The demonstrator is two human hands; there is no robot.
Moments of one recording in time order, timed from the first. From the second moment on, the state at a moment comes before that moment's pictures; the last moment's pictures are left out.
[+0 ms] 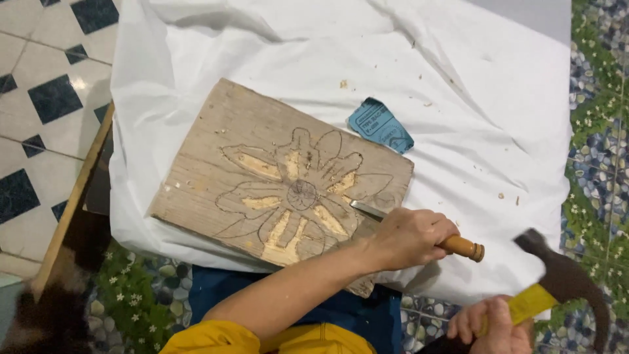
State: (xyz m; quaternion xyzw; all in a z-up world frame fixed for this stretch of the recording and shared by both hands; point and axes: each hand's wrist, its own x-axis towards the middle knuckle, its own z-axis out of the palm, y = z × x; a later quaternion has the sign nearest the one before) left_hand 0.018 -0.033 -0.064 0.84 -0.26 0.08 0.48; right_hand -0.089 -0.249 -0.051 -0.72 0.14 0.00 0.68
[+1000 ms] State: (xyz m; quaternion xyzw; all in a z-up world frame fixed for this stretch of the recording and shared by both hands) left_hand 0.022 -0.041 -0.072 0.85 -0.25 0.10 0.45; right_hand -0.121 -0.301 -0.099 -0.65 0.24 0.07 0.72
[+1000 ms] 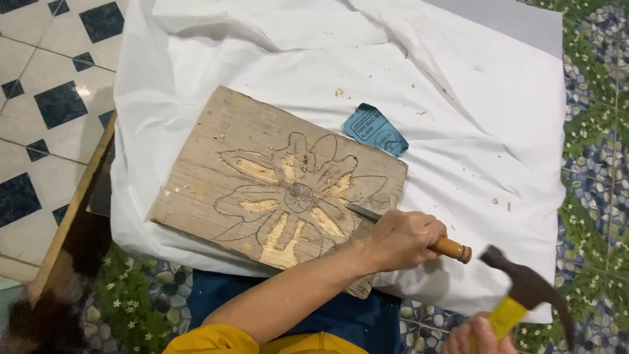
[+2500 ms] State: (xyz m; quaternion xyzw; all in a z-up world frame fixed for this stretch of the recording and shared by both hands) left_hand 0.029 -0.045 -0.070 0.91 -0.22 0.14 0.32; right_hand -0.109 -0.288 -0.101 -0.67 0.25 0.10 0.69
